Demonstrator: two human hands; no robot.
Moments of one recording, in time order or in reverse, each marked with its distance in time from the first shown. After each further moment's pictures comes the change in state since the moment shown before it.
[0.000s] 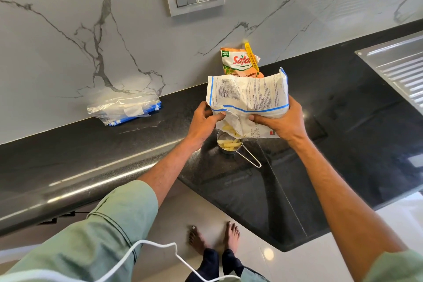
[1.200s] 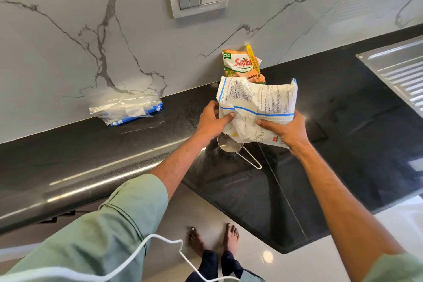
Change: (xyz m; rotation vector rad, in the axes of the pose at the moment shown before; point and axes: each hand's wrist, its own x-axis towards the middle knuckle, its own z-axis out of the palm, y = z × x) left_hand 0.007 0.007 0.017 0.228 0.014 0.021; right_hand -0.014 0.014 -0.005 0.192 0.019 0.238
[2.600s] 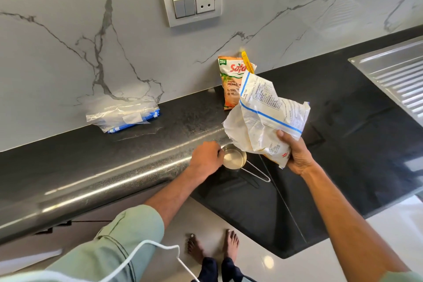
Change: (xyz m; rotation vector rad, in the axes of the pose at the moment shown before) left_hand -0.048 -0.048 0.003 0.870 -0.172 0.079; right_hand -0.028 0.028 -0.022 0.628 -0.145 0.271
